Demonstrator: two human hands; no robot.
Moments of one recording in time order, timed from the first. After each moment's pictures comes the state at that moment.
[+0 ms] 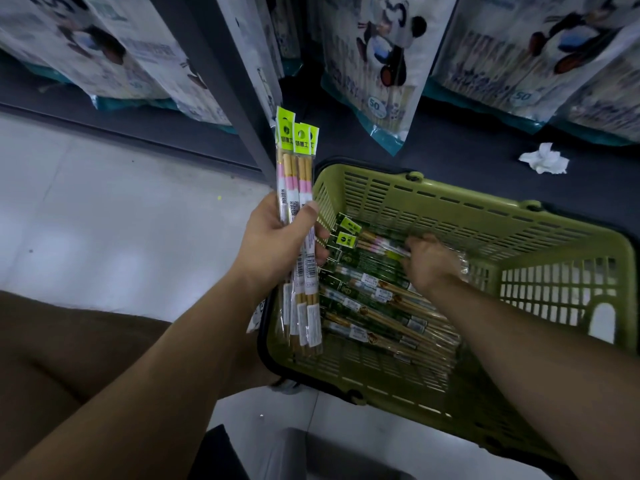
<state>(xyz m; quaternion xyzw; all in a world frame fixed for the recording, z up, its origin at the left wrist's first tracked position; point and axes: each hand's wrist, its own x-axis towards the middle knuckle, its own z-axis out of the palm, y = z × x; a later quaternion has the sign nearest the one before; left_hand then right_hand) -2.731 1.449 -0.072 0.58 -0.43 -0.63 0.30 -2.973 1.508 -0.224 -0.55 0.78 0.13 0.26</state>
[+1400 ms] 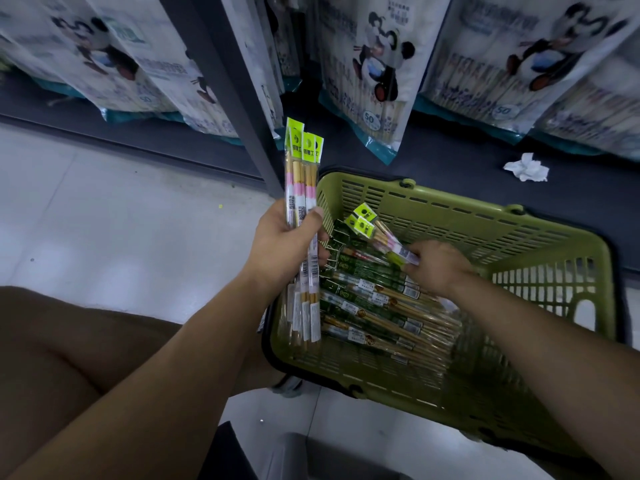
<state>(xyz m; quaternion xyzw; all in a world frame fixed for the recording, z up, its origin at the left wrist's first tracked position) -2.732 1.451 -0.078 0.58 -0.44 -0.61 0.30 -2.990 1.511 -0.177 -0.57 0.75 0.07 0.32</state>
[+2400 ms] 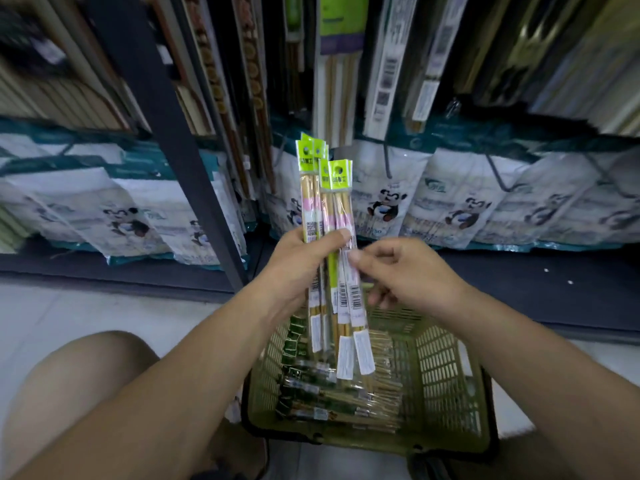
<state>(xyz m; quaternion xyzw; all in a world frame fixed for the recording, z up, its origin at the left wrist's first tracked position) -2.813 1.462 0.111 0.41 -0.48 -0.71 0.31 -2.964 1.555 0.139 -0.43 0.67 -0.39 0.46</state>
